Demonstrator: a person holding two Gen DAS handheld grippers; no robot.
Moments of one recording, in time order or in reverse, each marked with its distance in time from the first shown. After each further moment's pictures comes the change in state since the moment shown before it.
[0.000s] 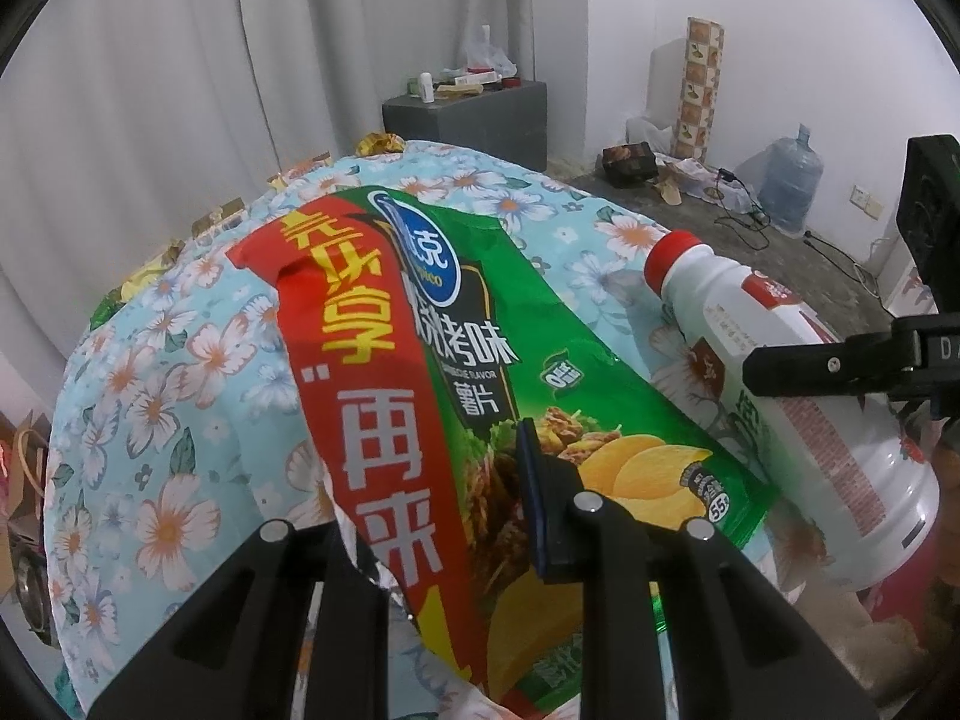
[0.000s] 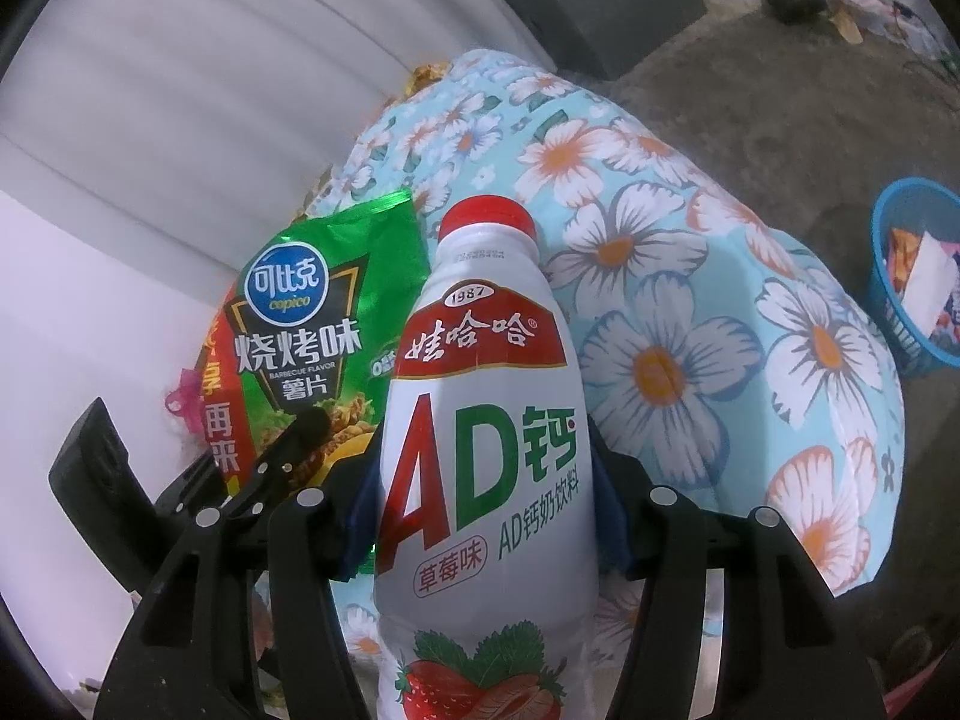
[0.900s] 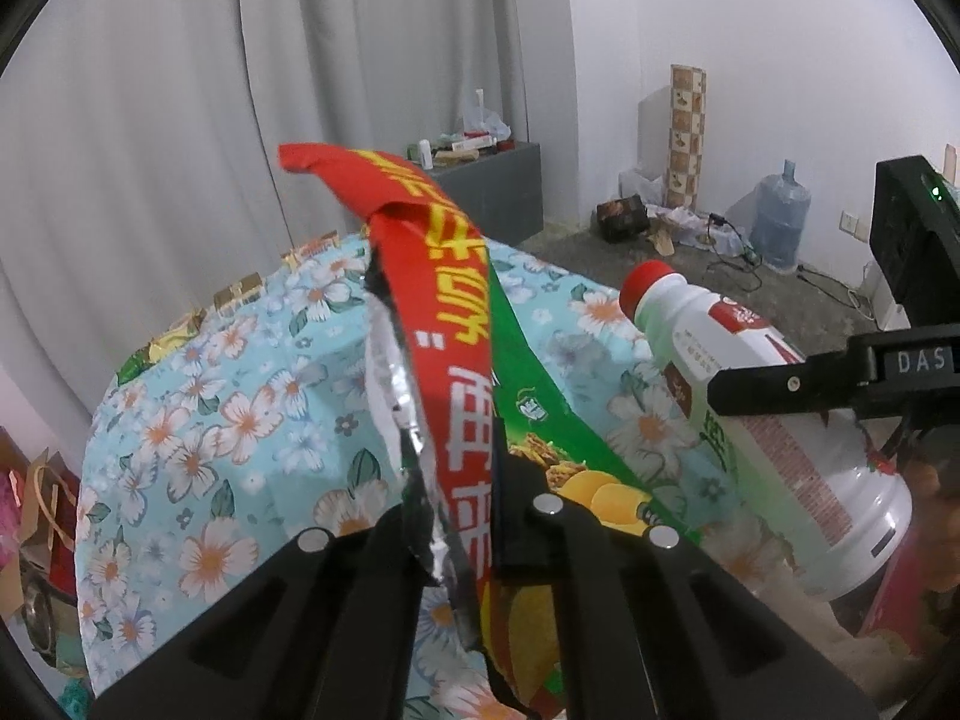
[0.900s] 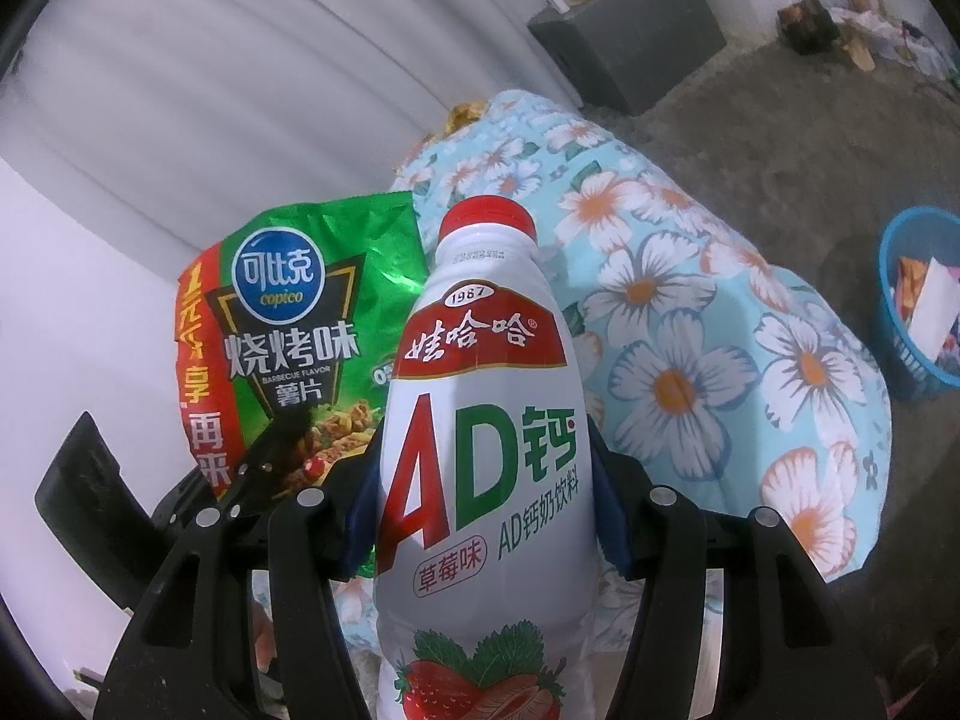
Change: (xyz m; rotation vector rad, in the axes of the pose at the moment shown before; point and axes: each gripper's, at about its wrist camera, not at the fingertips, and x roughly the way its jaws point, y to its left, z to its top) left arm -0.047 -0.013 0.010 0.031 -0.159 0.021; right arm -0.040 0.013 -0.009 -0.032 -0.082 0.058
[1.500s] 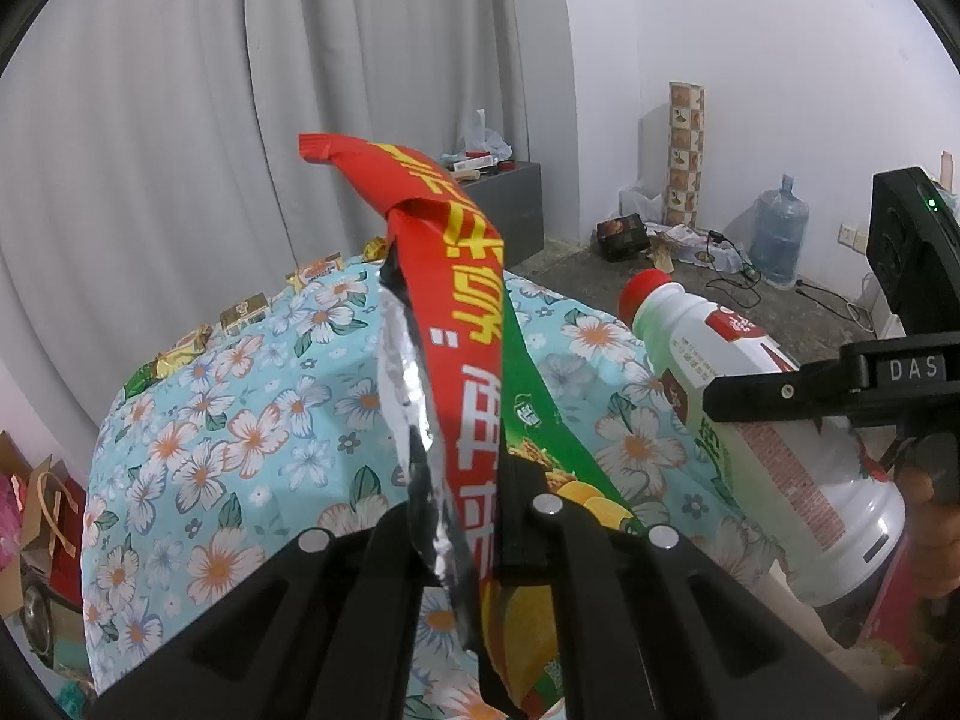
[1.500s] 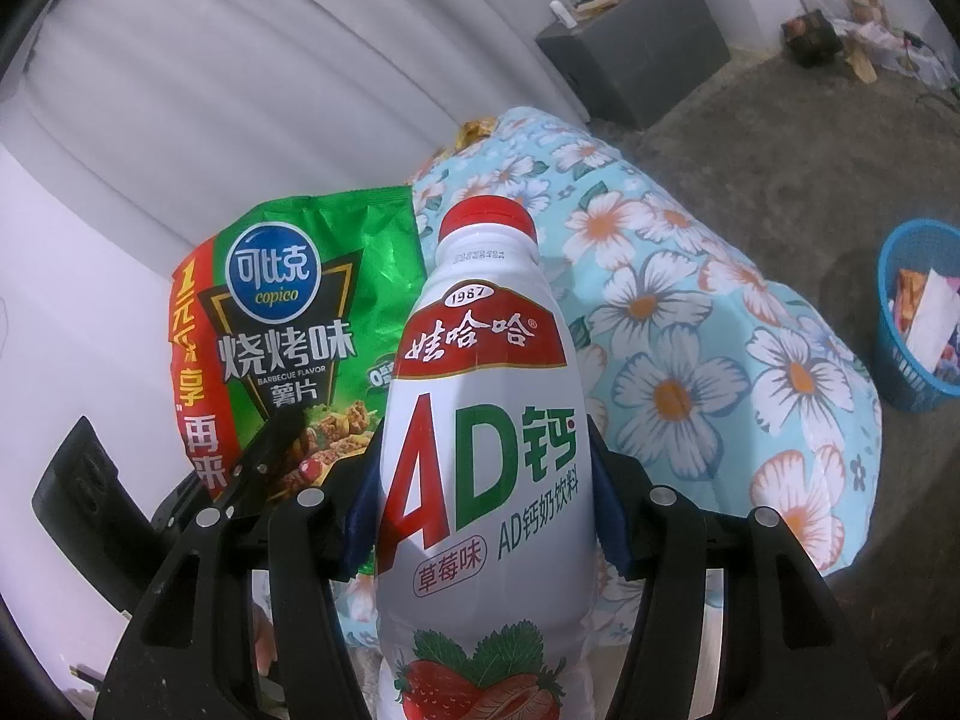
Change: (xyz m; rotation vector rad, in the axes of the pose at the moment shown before) left arm -0.012 -0.005 0.003 -0.002 -0.038 0.004; right arm -0.018 0.001 -0.002 -0.011 -0.024 0.012
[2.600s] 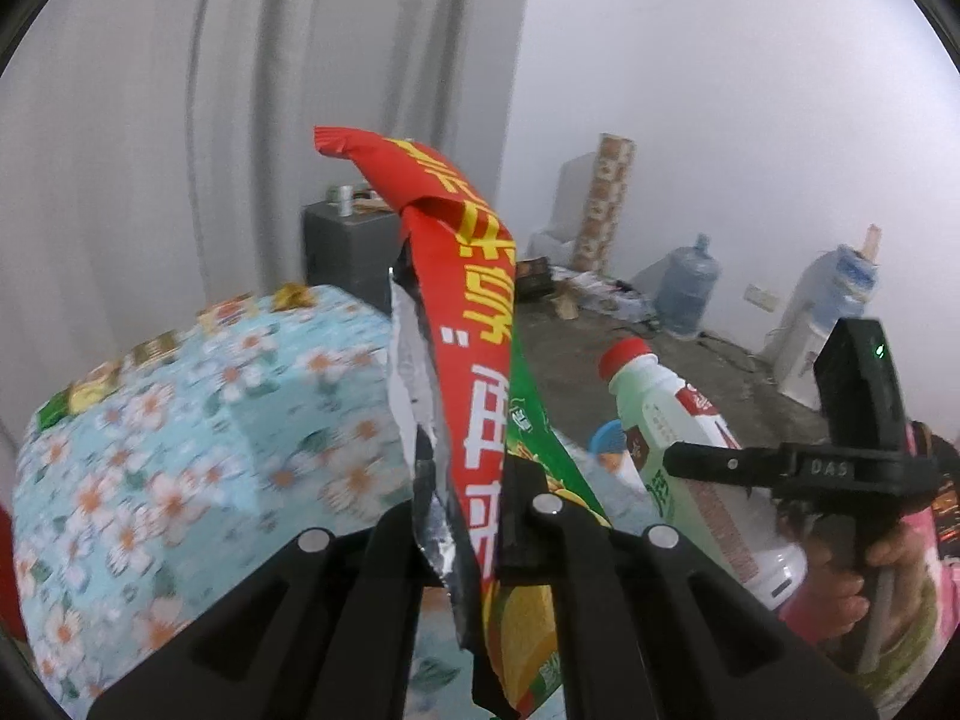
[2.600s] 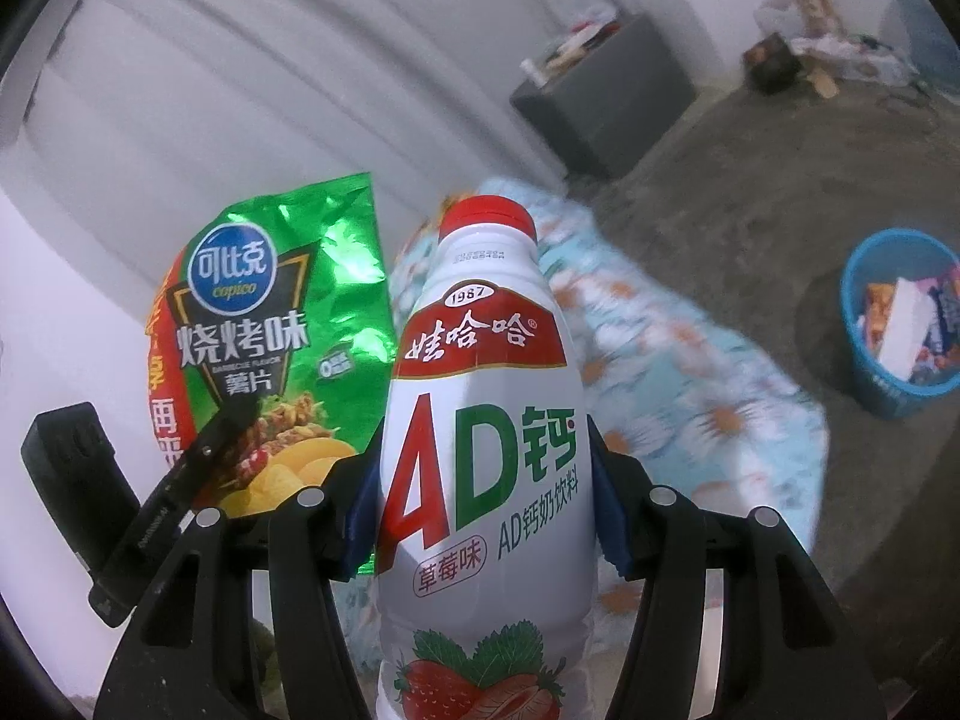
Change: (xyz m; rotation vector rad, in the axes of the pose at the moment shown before) left arm -0.019 -0.001 0.062 -0.069 -0.061 -0.303; right arm -0.069 -0.032 0.005 0.083 -0.170 0.001
